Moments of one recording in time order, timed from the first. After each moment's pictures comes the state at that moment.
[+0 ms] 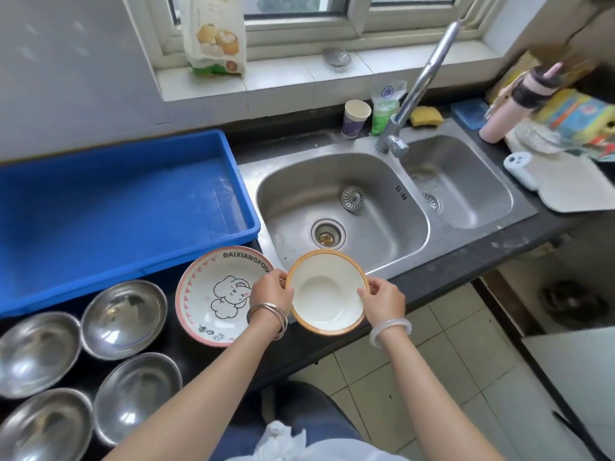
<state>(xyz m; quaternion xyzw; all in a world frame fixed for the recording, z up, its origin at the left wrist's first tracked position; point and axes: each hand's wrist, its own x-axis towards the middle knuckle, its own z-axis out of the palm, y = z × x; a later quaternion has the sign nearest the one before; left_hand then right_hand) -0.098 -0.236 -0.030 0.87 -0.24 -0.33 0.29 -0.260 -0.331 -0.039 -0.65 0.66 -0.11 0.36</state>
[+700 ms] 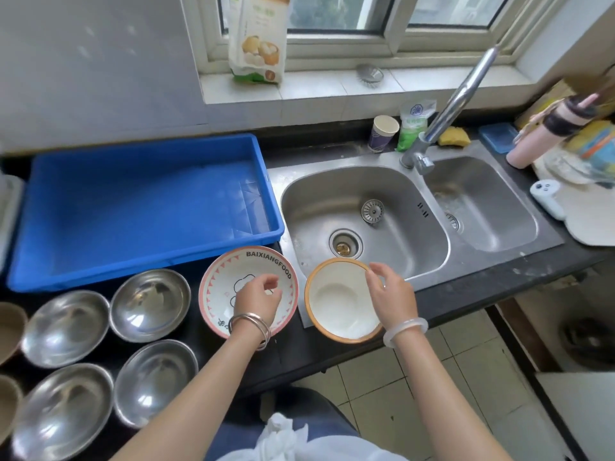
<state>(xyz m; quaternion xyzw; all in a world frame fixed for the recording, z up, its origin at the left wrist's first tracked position) -0.071 -0.192 -0.017 0.86 -0.16 -0.32 0.37 -0.235 -0.335 -0.004 -0.77 0.54 -0.11 0.33</state>
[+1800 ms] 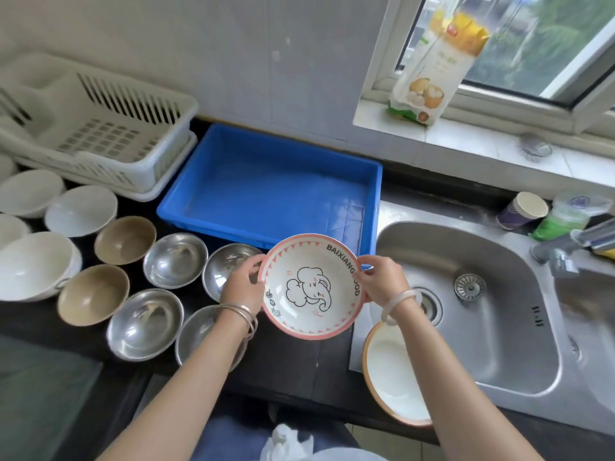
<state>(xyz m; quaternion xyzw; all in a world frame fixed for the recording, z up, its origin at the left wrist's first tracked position) -0.009 -0.108 -0.012 0.82 0.08 -0.21 0.53 -0.066 -0.332 0.002 -0.85 0.30 0.09 0.42</state>
